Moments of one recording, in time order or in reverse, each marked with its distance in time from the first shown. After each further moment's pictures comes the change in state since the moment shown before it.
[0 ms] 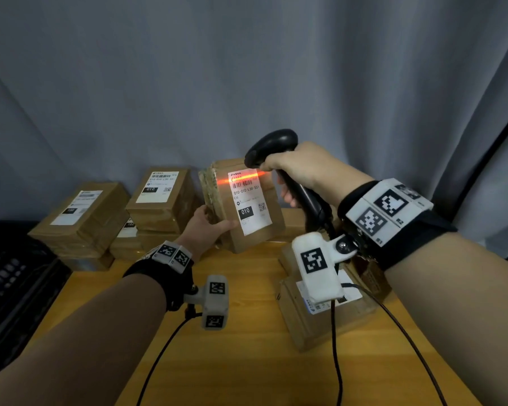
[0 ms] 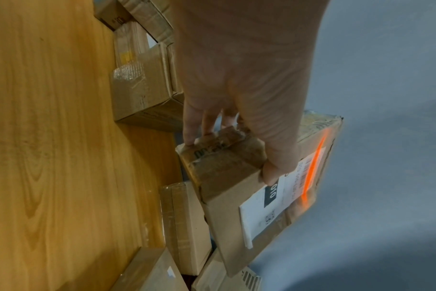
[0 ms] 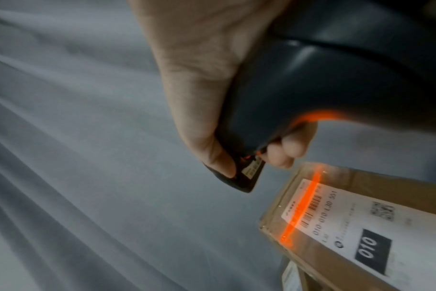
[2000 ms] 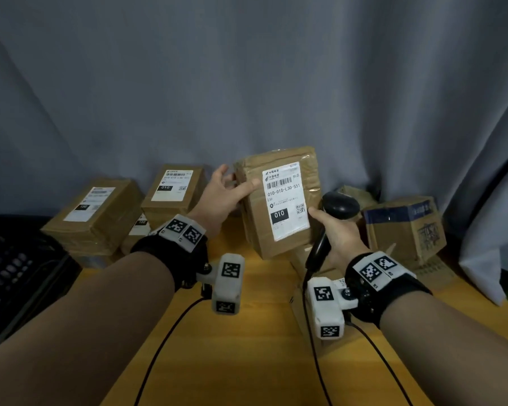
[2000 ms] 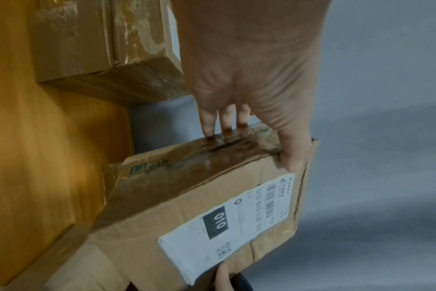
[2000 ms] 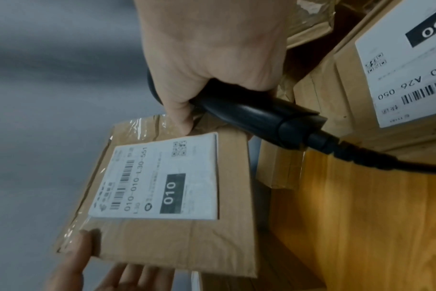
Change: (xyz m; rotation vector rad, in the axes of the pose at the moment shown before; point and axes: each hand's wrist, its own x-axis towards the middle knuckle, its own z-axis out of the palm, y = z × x) left_hand -0.009 0.059 -0.023 -0.342 -0.076 0.118; right_hand 0.034 0.129 0.053 0.798 0.329 0.400
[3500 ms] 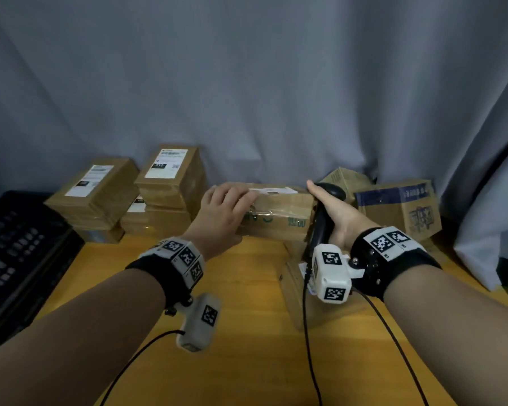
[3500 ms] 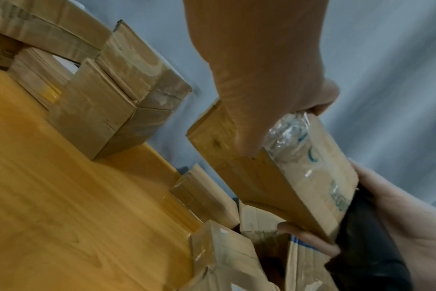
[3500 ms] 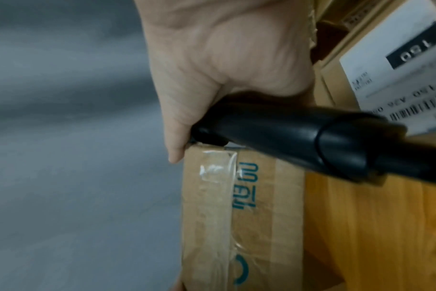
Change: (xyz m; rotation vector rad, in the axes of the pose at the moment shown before) left_hand -0.045 -0.069 0.013 1.455 -0.038 0.780; right_hand -0.009 -0.019 -0.036 -0.097 -0.323 0.308
